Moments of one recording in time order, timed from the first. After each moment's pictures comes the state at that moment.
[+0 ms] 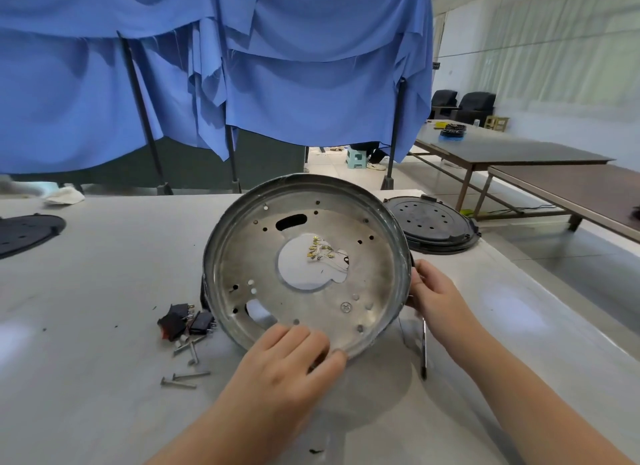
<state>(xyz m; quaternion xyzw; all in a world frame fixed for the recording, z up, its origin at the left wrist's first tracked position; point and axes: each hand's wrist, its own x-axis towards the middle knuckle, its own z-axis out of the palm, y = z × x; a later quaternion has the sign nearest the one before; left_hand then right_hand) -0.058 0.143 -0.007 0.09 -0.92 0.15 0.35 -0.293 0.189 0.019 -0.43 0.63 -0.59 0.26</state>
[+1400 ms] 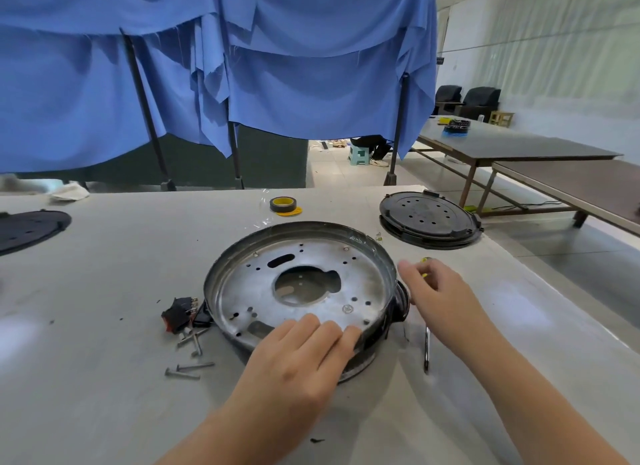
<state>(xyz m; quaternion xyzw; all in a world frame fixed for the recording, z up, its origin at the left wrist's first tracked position) -0.067 0.159 0.000 0.11 -0.91 0.16 0.37 -0.280 0.211 0.034 -0.42 0.77 -0.46 0.15</state>
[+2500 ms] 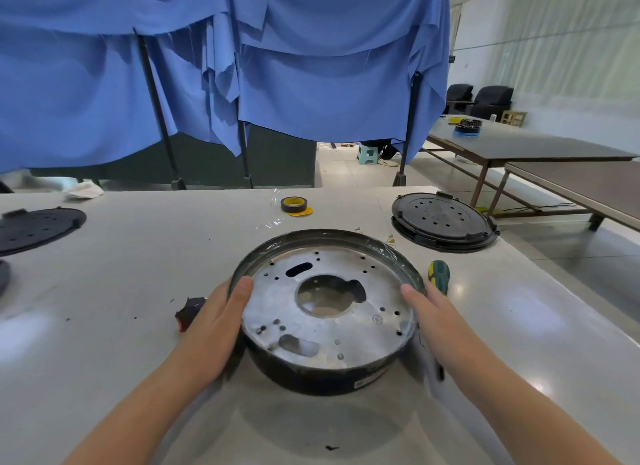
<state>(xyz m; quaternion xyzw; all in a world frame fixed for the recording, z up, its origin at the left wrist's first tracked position) -0.014 0.085 0.004 0.41 -0.69 -0.45 0.39 -0.263 0.199 0.012 -0.39 0.69 -0.54 0.29</state>
